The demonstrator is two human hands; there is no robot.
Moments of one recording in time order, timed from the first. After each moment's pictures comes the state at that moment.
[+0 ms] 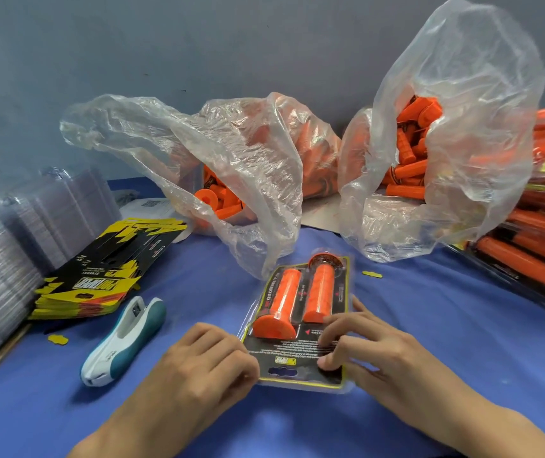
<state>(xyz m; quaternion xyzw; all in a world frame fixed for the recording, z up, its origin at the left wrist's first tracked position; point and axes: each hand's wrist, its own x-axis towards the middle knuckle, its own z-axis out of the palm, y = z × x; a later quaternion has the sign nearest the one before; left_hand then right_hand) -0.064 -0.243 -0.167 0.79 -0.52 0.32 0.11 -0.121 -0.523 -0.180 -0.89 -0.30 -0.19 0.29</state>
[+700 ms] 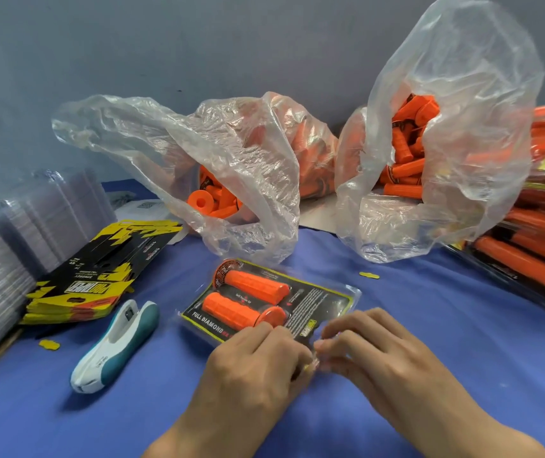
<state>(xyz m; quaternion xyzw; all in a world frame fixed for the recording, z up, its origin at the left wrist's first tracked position) -0.080 -0.312 -0.169 0.76 -0.46 0.42 0.17 -0.127 -0.507 -0.176 -0.88 -0.26 -0.37 0.16</state>
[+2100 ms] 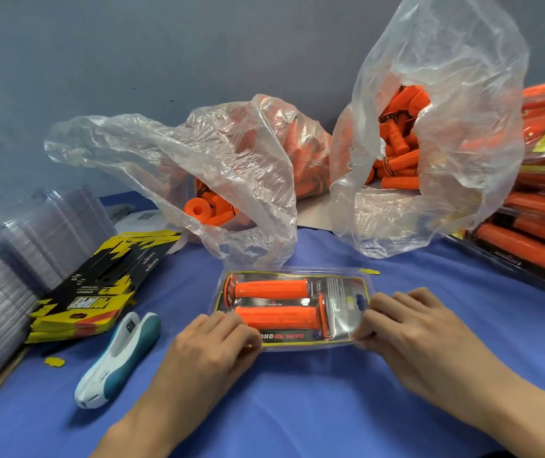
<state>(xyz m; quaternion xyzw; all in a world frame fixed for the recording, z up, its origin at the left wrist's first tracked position) -0.036 -0.263 -0.175 0.84 -0.45 0.30 0.06 -0.120 -0.552 -0.176 -0.94 -0.19 -0.30 0.02</state>
